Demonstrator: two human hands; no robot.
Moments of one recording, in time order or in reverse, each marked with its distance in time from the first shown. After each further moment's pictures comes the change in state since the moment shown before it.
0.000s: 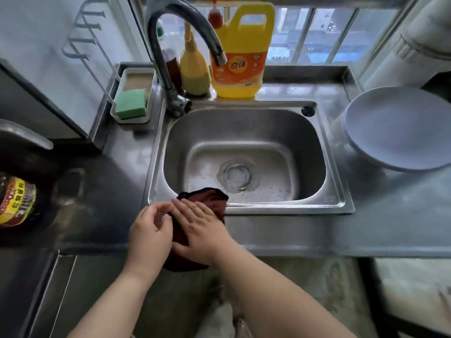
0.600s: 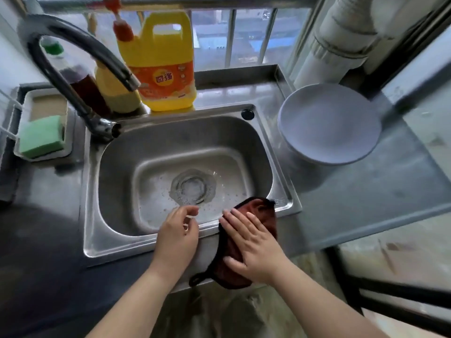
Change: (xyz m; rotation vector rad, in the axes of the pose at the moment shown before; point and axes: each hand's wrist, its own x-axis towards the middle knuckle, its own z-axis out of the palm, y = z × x) left_hand 0.013 0.079 0.104 -0.010 -0.420 0.266; right_hand -0.134 0.130 -0.030 -0.177 0.197 0.317
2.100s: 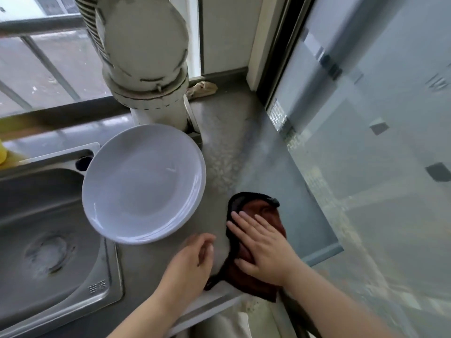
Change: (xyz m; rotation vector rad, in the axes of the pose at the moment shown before) left_hand 0.048 0.229 0.313 0.098 -0.324 0.116; right_hand -0.111 0.387 -0.088 -0.009 -0.118 0.090
